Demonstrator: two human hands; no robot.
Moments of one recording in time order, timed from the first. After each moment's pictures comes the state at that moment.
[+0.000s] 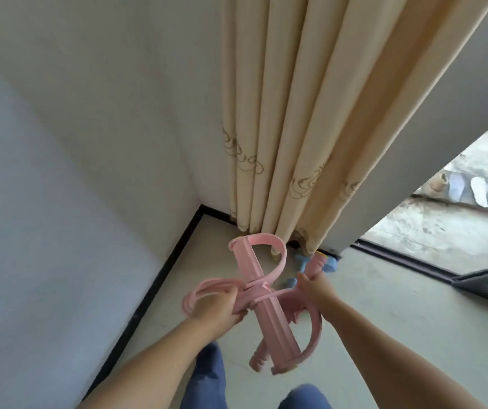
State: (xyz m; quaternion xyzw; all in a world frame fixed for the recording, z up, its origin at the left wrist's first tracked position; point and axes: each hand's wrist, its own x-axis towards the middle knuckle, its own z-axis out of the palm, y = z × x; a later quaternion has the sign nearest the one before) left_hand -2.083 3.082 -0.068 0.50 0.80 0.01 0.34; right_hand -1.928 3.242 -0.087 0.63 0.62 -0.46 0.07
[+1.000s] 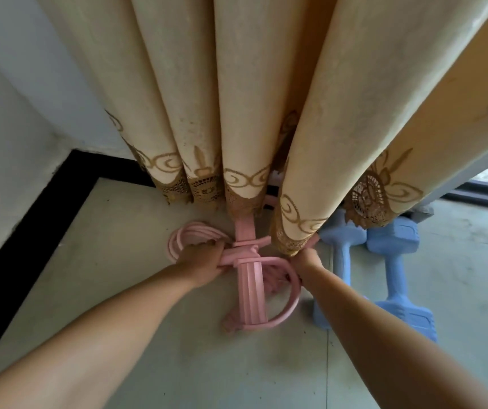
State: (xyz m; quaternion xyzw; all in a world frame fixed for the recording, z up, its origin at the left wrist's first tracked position) left_hand -2.207 3.348 -0.698 0.63 0.73 -0.09 0.26; right_hand -2.008 3.447 -0.708 0.72 0.48 -0.50 -0.01
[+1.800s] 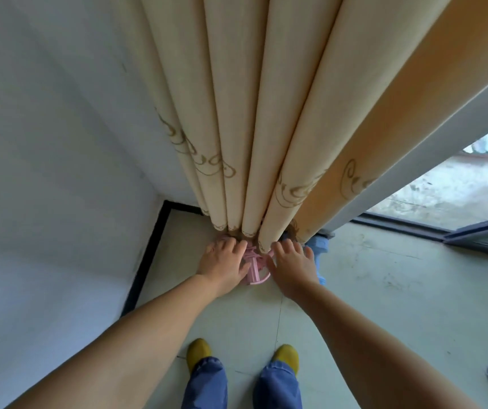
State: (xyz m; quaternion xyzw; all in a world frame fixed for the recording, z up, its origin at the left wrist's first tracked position) left_hand -2.158 3.260 -0.164 0.64 0.73 -0.08 0.21; right_hand -2.001 3.328 -0.164 0.46 0.86 -0.16 0.15
